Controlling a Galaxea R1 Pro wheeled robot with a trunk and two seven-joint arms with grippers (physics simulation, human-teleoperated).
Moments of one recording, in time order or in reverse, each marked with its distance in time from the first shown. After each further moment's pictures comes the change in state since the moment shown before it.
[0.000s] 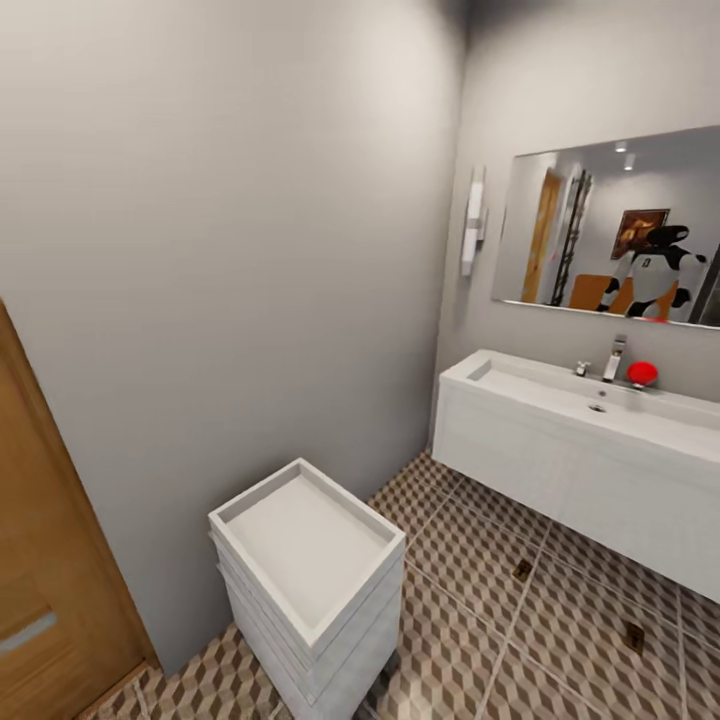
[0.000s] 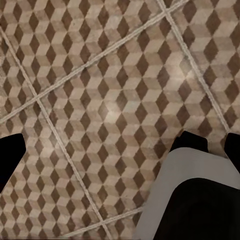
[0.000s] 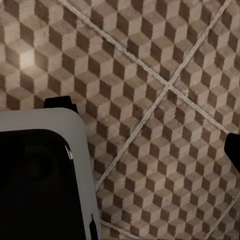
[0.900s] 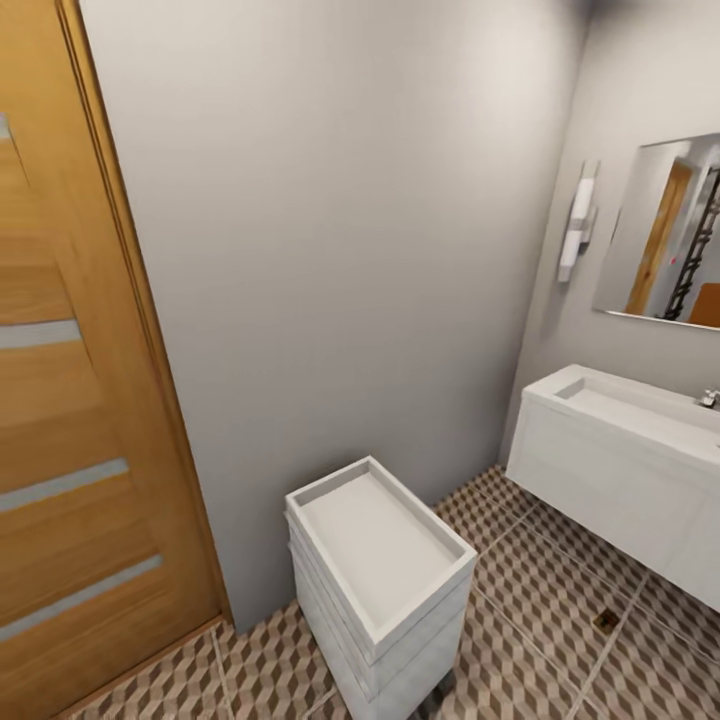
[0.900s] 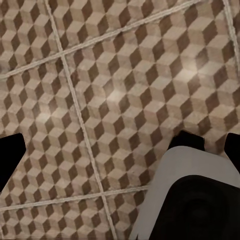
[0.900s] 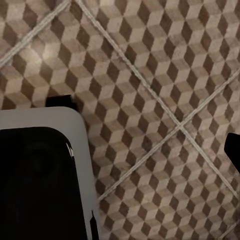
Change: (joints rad) left arm 0.000 -0.006 0.000 0.000 0.000 -0.003 0.000; right arm 0.000 0.002 0.001 0.000 0.000 0.001 0.000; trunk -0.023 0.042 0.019
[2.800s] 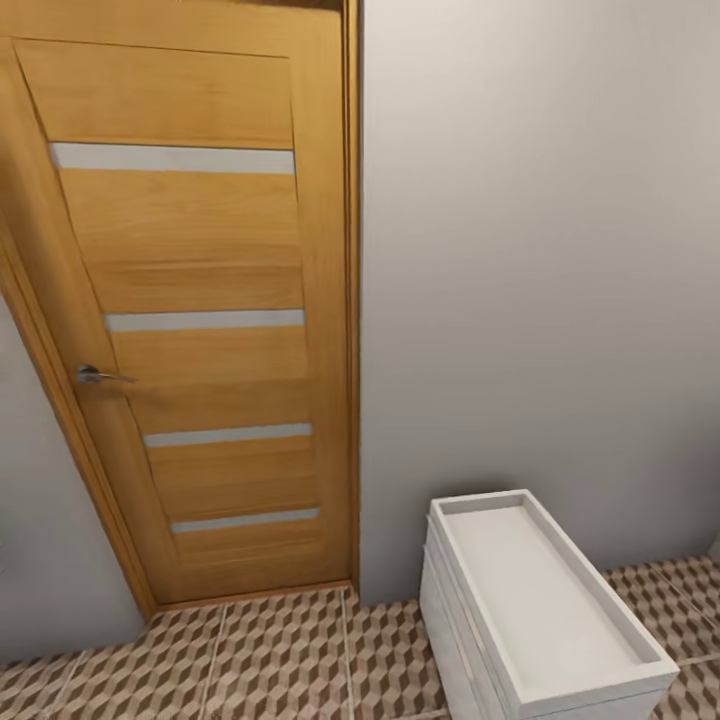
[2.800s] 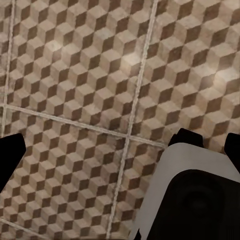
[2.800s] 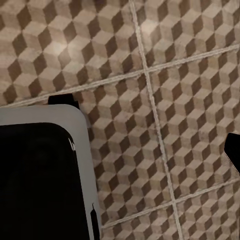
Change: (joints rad) left arm 0.000 0.000 0.000 0.000 -0.001 0.000 -0.001; right arm 0.000 0.000 0.000 0.000 0.000 0.000 0.005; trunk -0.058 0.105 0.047
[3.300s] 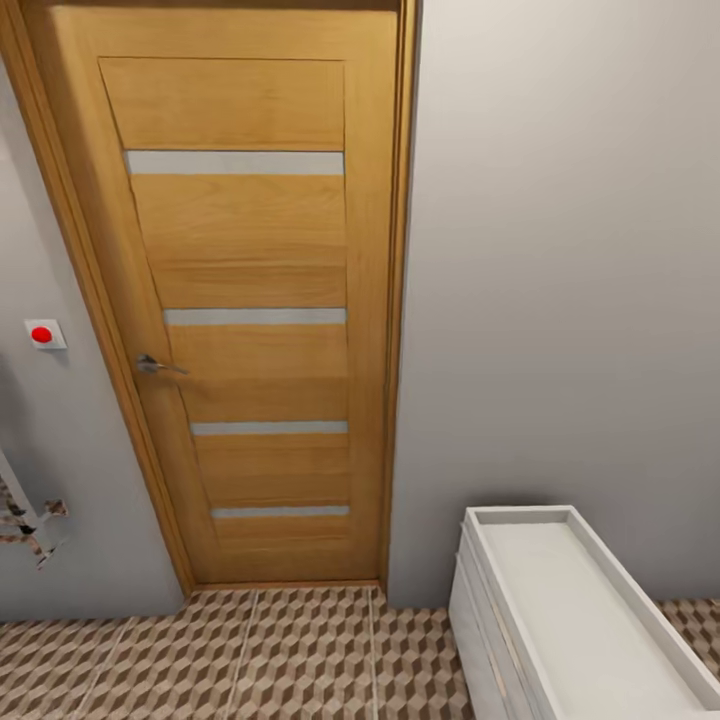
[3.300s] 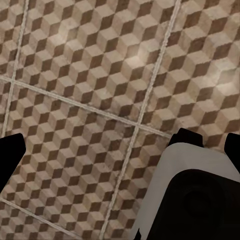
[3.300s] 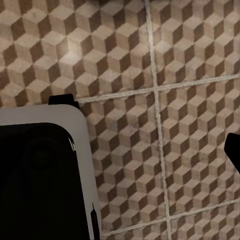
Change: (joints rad) left arm 0.000 0.000 0.000 0.000 -0.001 0.001 -0.001; right arm 0.000 0.000 0.000 0.000 0.001 -0.001 0.001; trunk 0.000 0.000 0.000
